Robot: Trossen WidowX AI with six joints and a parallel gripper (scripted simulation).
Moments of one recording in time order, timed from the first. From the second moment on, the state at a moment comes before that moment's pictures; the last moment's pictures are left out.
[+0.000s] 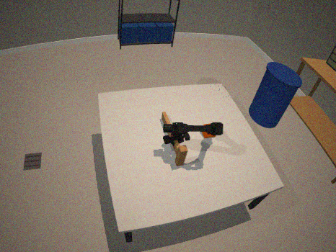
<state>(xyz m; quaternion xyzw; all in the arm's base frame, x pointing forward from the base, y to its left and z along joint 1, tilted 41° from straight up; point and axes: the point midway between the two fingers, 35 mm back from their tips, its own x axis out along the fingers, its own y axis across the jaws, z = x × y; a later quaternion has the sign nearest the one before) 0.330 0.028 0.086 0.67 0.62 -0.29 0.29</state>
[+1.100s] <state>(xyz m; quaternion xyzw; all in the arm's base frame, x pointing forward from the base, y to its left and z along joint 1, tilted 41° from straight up) 0.334 0.031 0.089 0.67 0.62 -0.29 0.29</state>
